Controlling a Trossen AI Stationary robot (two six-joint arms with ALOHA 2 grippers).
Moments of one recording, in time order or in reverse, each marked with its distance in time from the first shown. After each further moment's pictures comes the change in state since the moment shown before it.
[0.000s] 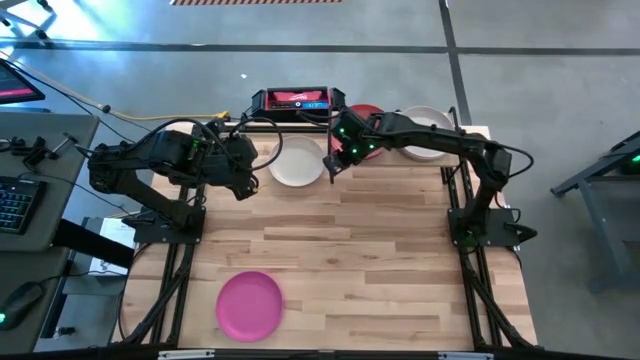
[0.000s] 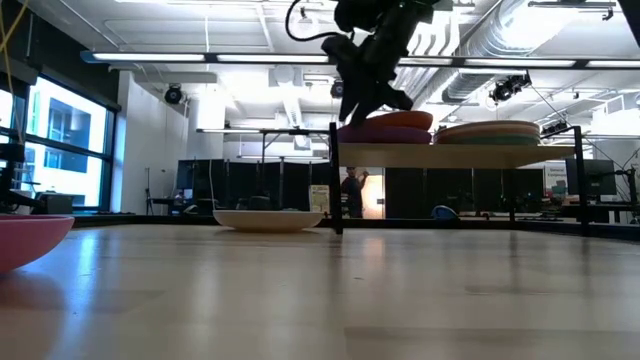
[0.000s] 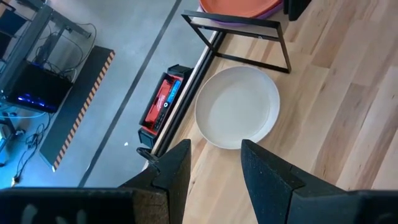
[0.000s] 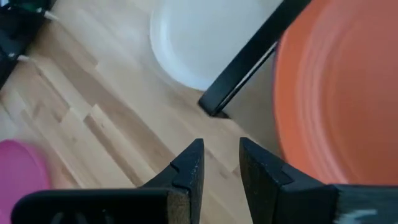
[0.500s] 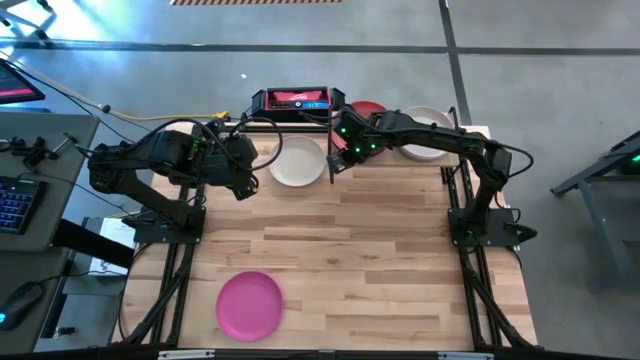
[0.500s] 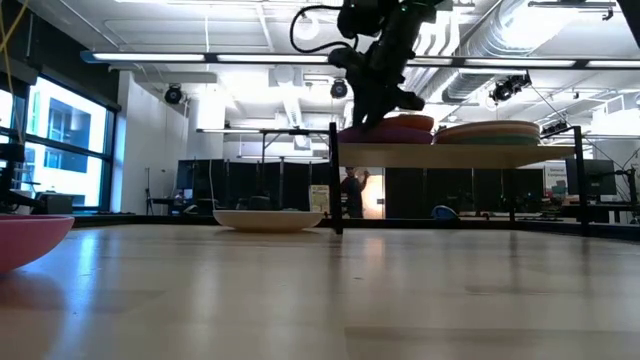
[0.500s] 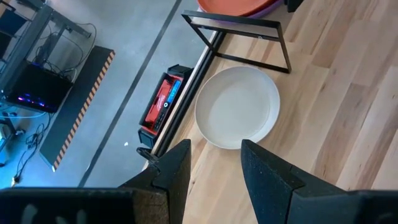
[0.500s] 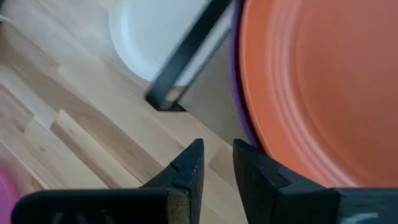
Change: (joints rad) left arm 0.000 0.000 0.000 0.000 0.000 0.000; right arm -0.019 0.002 0.000 -0.076 0.069 0.041
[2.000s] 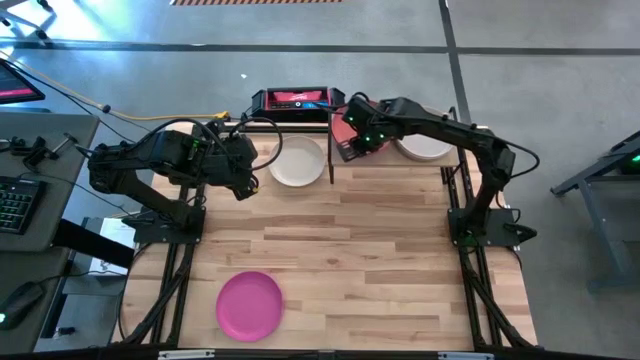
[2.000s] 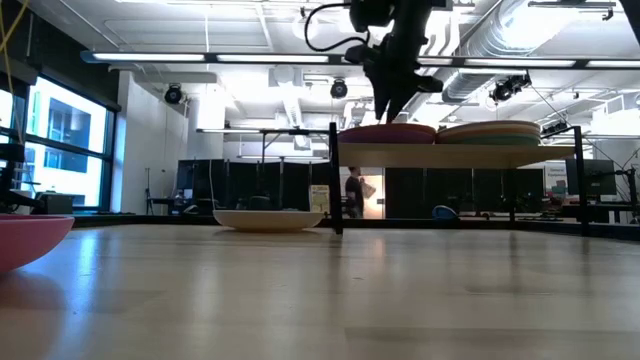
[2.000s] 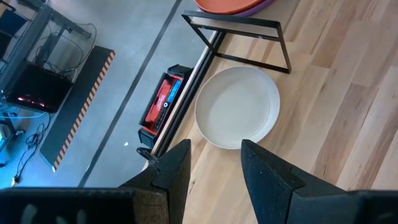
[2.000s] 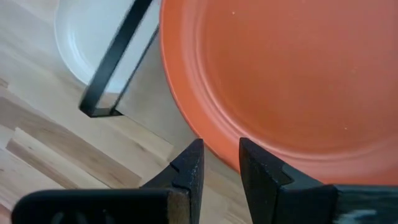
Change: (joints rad) left arm 0.000 0.000 0.000 0.000 0.000 0.001; right arm -0.050 -0.021 0.104 -0.213 0.102 0.025
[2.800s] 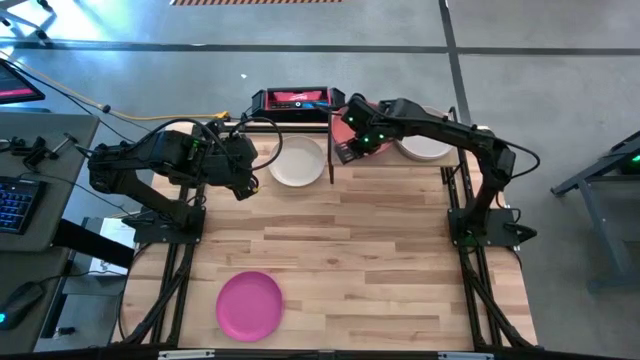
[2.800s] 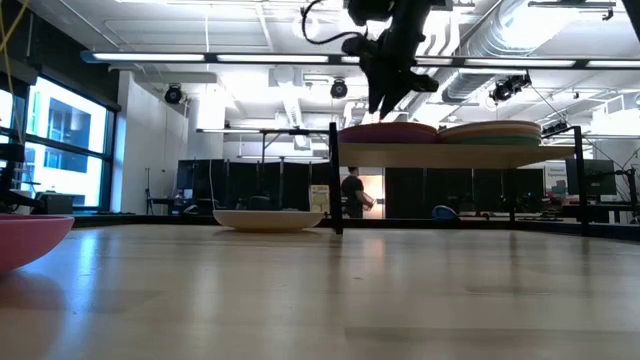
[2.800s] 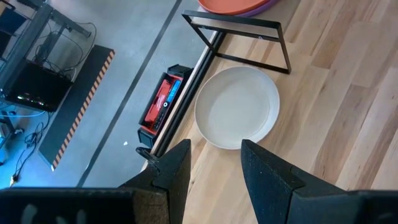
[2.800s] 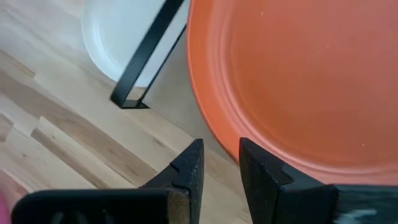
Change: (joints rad) left arm 0.000 0.000 0.000 0.000 0.000 -0.008; right arm 0.011 -0.001 0.000 0.032 -0.054 -0.018
